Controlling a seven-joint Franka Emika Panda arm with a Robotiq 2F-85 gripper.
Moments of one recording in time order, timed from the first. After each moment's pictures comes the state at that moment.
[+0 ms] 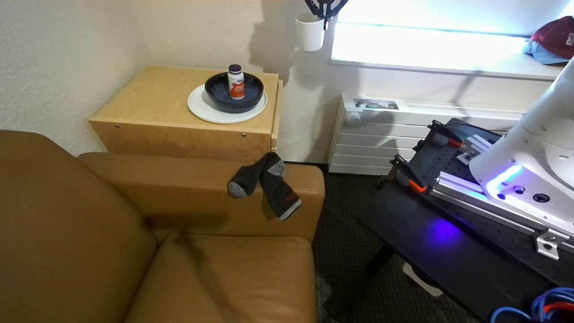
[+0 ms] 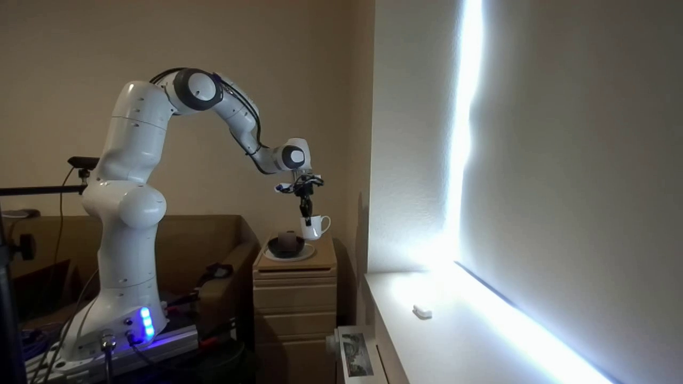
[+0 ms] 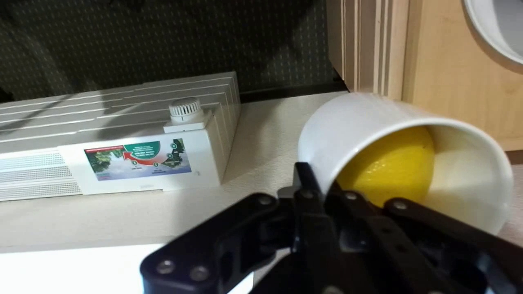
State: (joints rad) arm 0.10 0.26 -0.08 -1.99 -0.19 2.29 1.09
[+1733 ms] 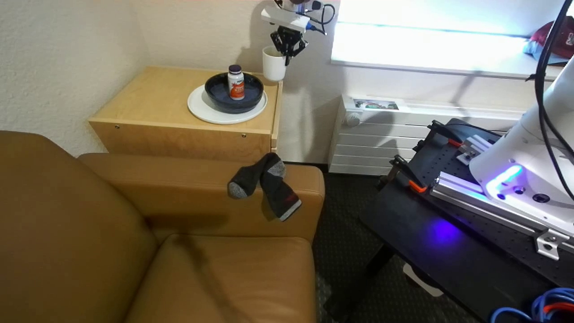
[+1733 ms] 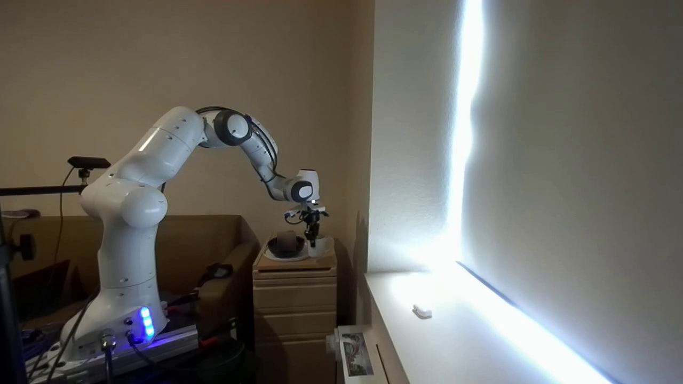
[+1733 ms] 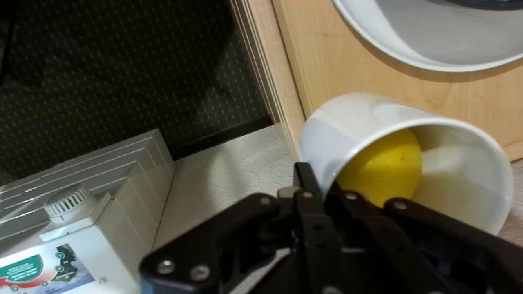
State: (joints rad) arm 0.13 0.69 -0.07 -1.70 0.06 2.51 1.17
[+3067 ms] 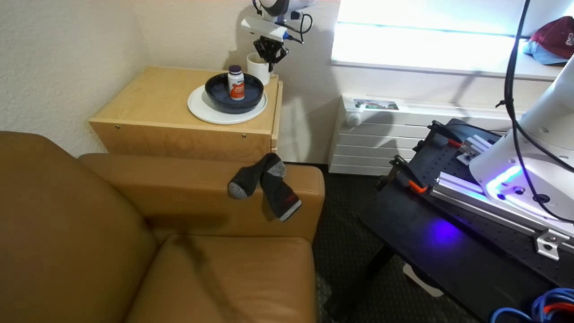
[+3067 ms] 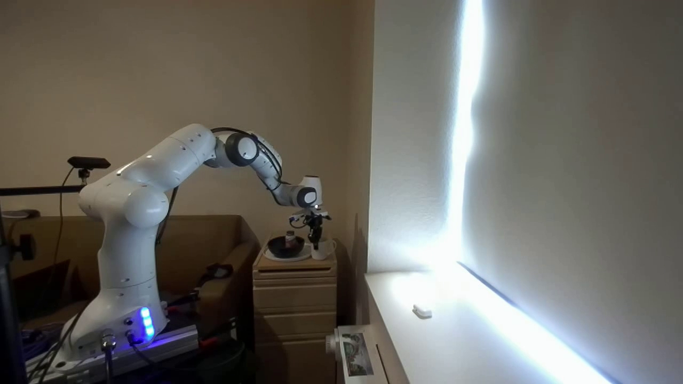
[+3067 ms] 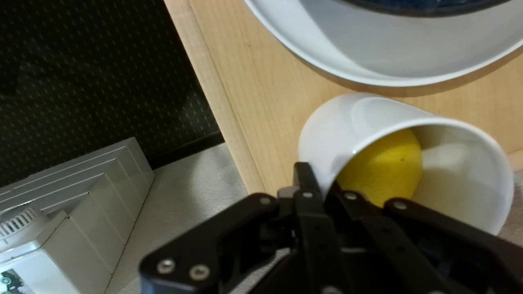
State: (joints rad) arm 0.17 0.91 -0.08 -1.38 0.07 2.41 1.22
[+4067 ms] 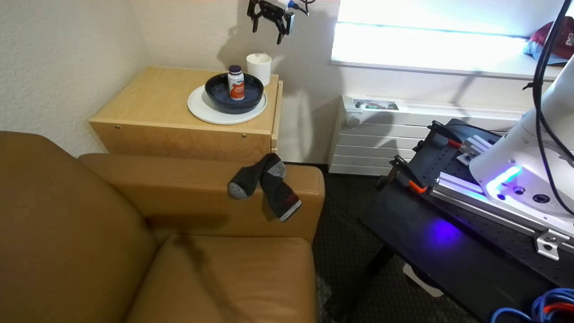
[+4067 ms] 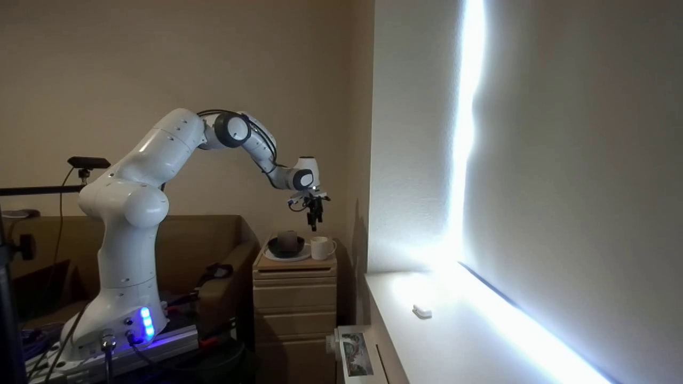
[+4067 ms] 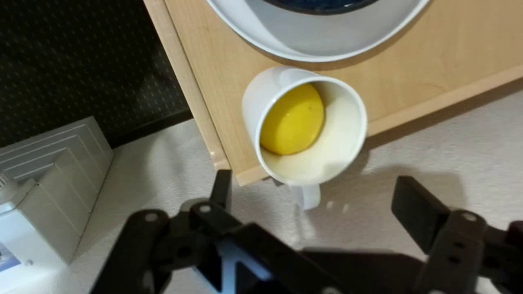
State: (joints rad) arm 0.17 0.69 -0.08 -1.55 0.07 2.51 1.17
